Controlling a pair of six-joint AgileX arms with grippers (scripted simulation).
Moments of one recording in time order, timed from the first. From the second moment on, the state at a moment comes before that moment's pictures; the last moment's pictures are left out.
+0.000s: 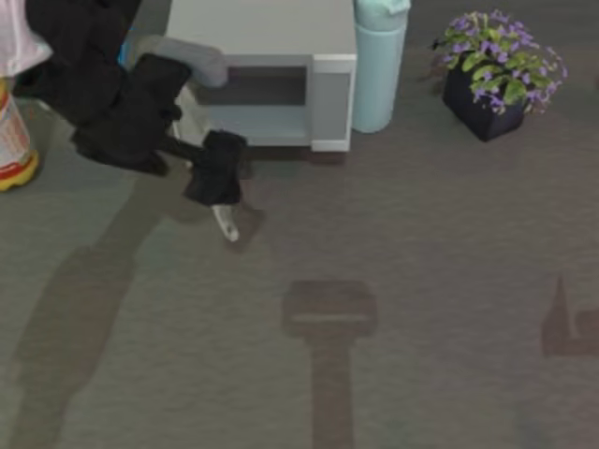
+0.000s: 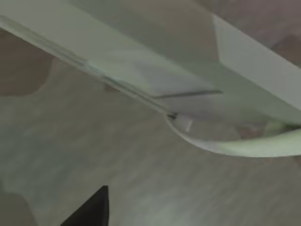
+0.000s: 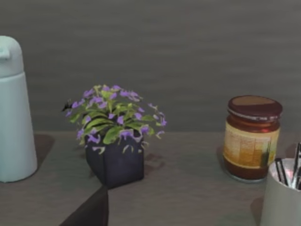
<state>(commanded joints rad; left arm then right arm) -0.33 1.77 1.42 -0.91 0.32 0.22 0.00 0.00 0.00 0.00 0.00 0.00</state>
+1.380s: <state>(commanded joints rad) -0.55 2.26 2.58 -1.78 -0.17 -1.01 0.00 0.00 0.00 0.00 0.00 0.00</state>
